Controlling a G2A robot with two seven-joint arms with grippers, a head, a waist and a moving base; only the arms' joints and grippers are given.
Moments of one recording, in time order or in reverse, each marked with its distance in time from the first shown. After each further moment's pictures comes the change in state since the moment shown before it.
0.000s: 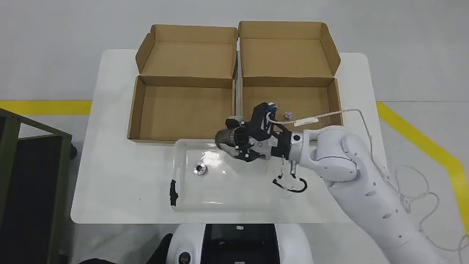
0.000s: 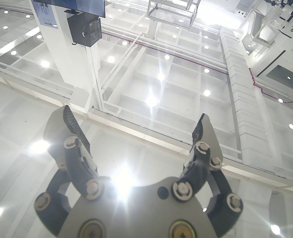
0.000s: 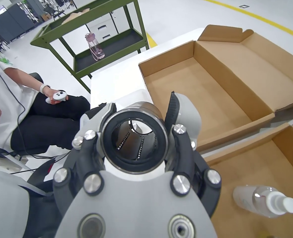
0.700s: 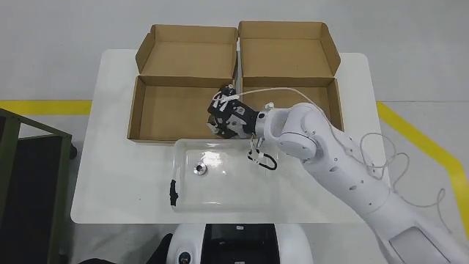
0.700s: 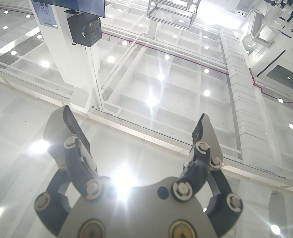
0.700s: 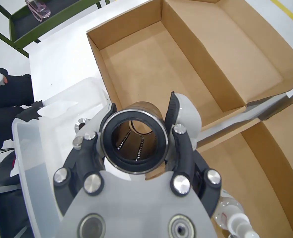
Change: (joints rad) left arm 0.000 0.000 0.000 0.000 0.000 0.000 0.000; right arm 0.318 -0.107 -0.266 0.226 -0.125 0.272 0.136
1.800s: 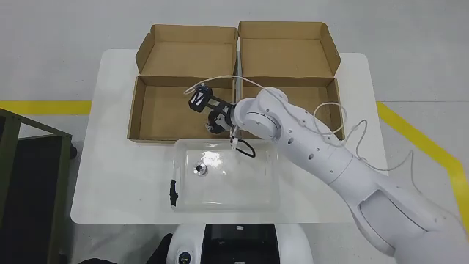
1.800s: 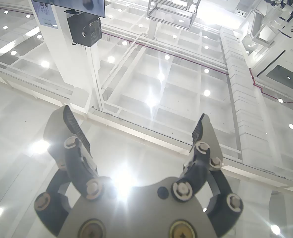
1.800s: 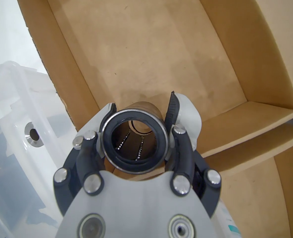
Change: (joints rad) left arm 0.000 0.000 0.000 0.000 0.000 0.000 0.000; right arm 0.237 -0.192 -0.226 0.417 0.043 0.077 0.148
